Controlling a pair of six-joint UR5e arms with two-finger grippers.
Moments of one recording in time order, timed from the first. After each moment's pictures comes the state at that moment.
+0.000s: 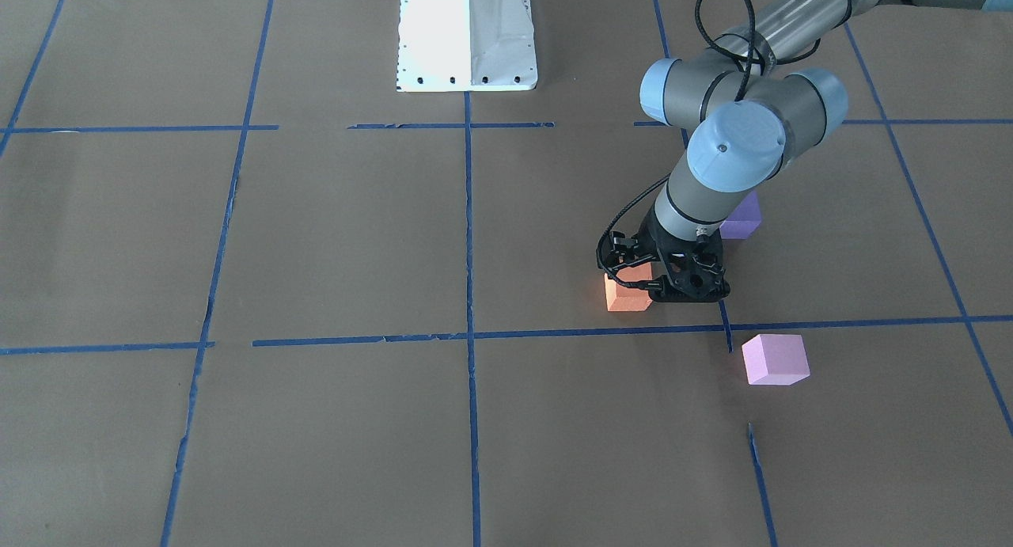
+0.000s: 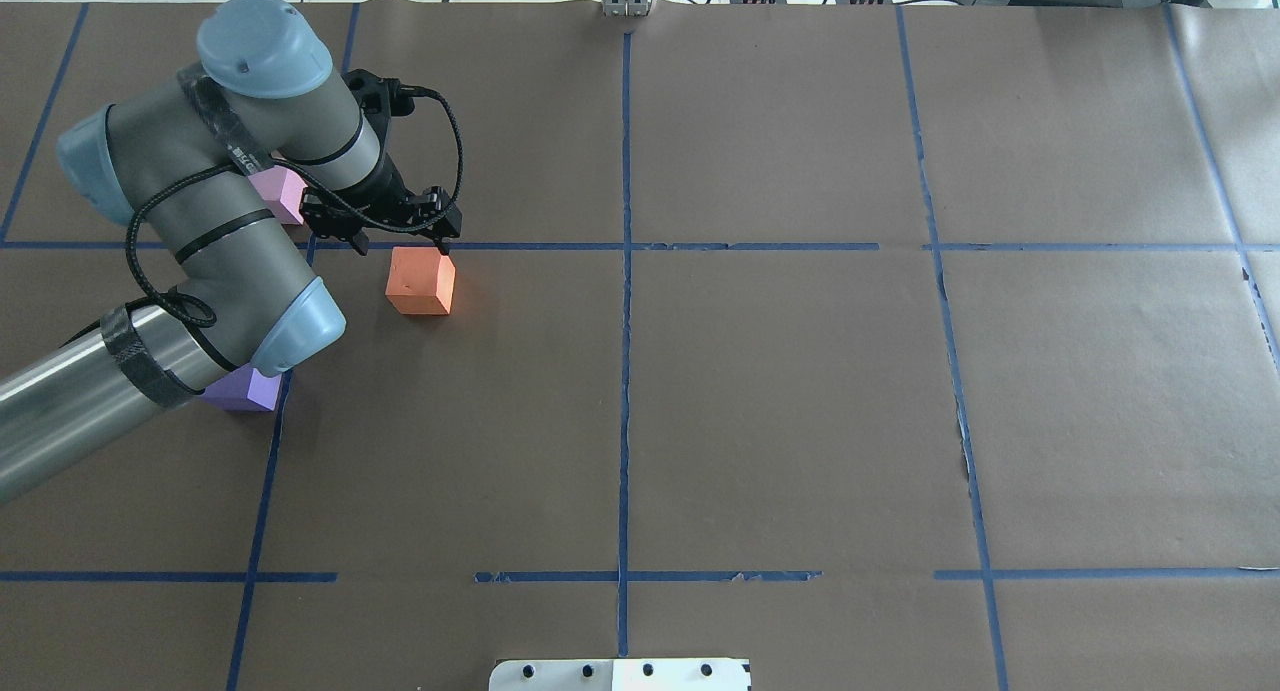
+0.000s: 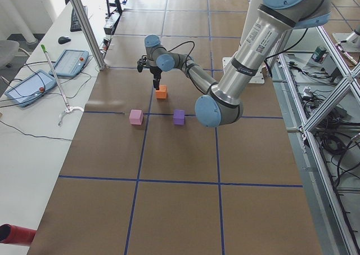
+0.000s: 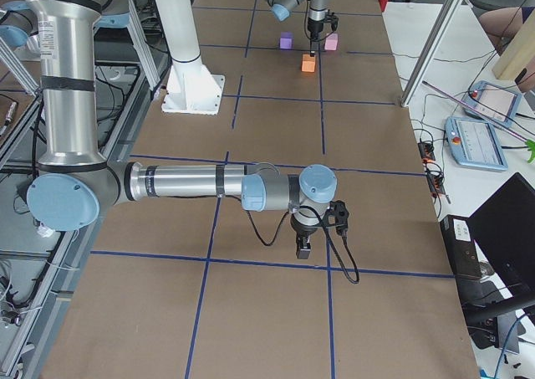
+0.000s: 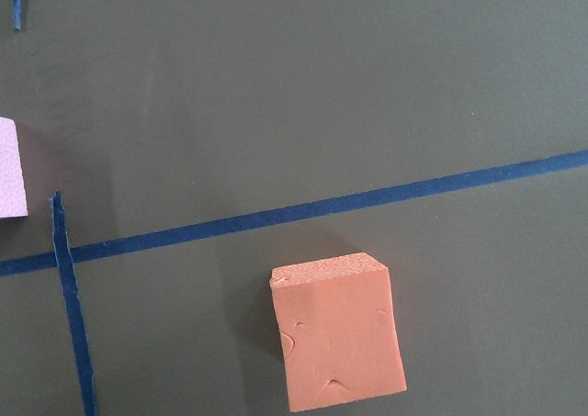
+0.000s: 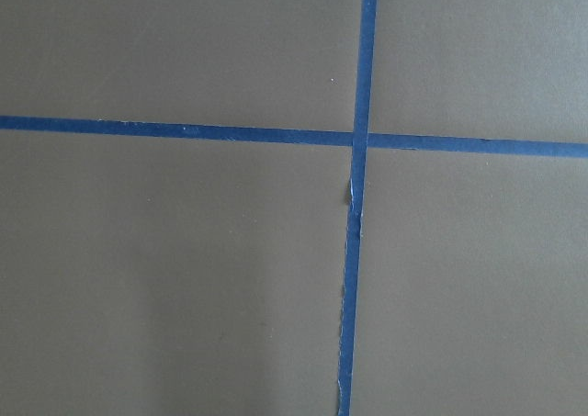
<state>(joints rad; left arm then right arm) -0.80 -2.18 -1.53 -1.66 -2.13 -0.95 1.48 -1.59 1.63 -1.57 2.36 0.05</state>
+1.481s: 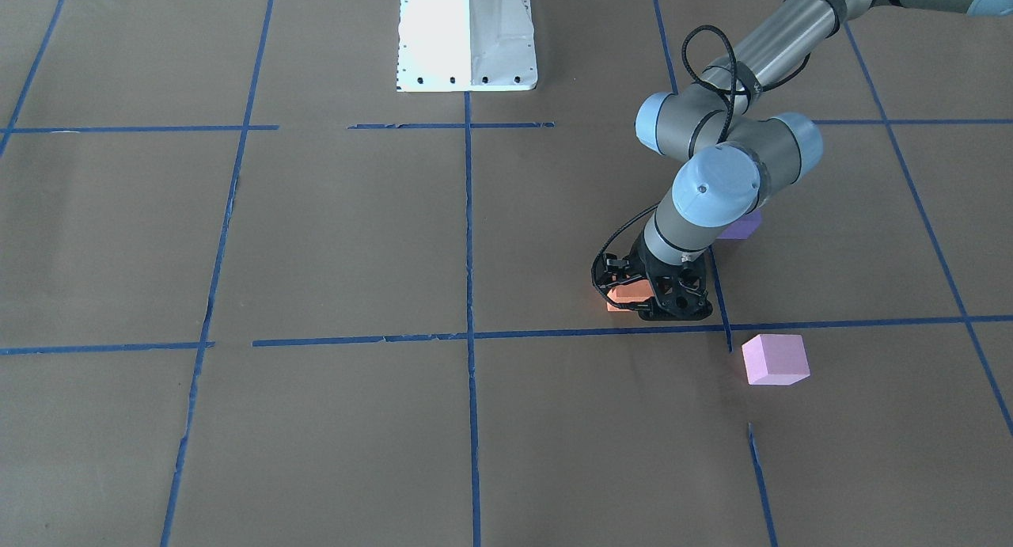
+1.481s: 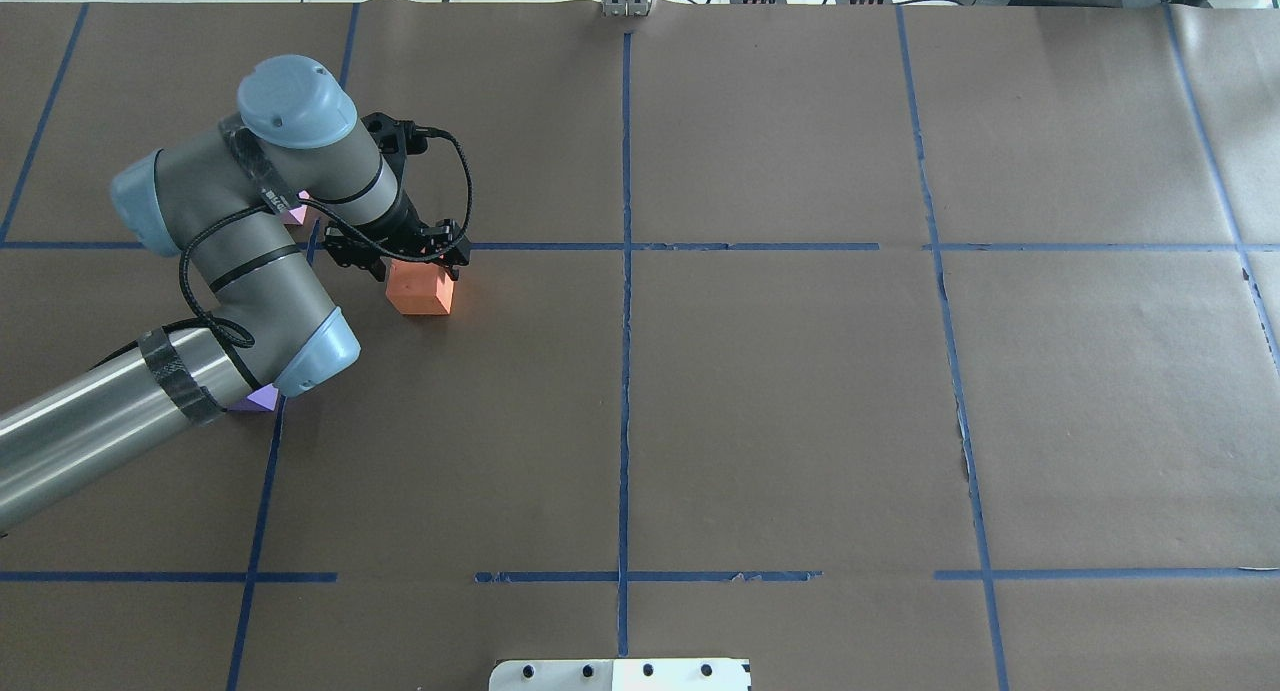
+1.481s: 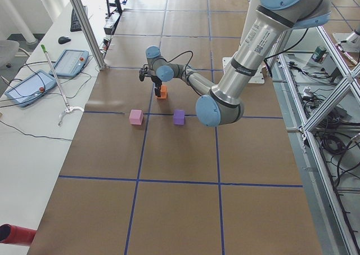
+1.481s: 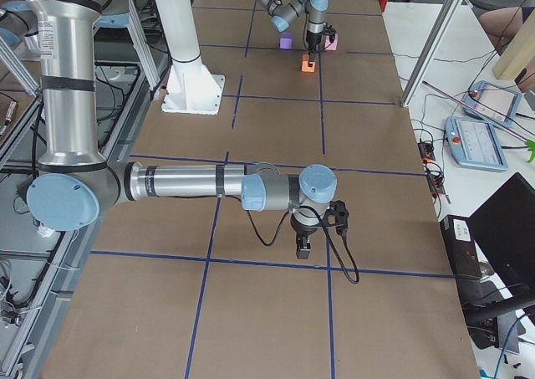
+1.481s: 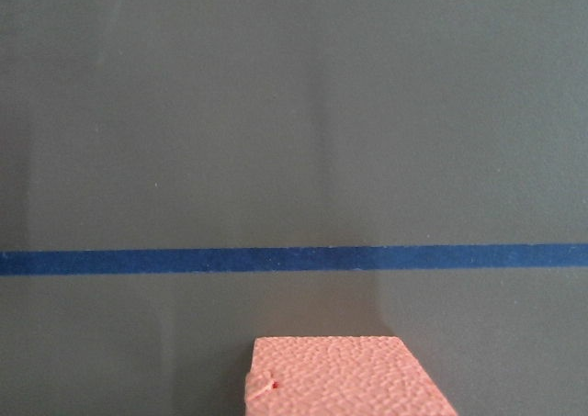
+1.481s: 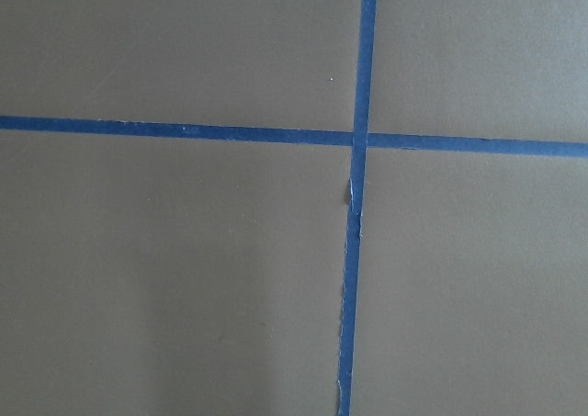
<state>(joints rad) -0.76 -2.17 -1.40 -1.82 -2.12 -0.99 1.48 -1.59 1.63 -1.57 2.36 0.05</state>
